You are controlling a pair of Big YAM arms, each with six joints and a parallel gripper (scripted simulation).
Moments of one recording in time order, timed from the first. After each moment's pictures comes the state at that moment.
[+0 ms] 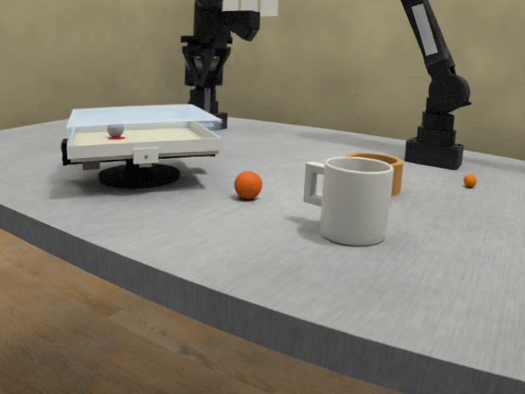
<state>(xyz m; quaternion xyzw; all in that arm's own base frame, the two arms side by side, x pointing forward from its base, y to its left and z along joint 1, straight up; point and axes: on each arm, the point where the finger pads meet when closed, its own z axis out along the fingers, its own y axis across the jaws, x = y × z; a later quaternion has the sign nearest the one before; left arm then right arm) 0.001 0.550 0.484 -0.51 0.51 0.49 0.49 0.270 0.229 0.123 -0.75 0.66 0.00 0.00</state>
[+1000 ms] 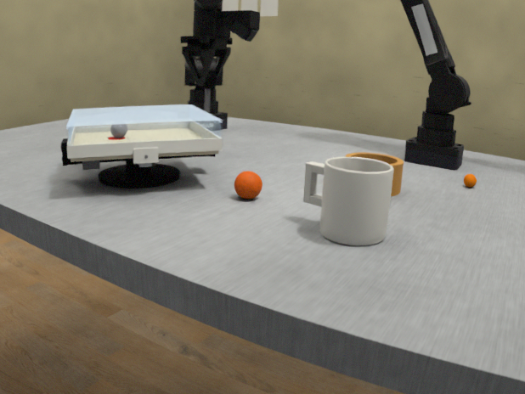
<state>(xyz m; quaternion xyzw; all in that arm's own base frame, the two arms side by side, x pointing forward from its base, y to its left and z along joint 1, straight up) 0.001 0.550 0.484 -0.51 0.51 0.49 0.49 0.270 0.229 0.122 -0.75 0.66 0.00 0.01</state>
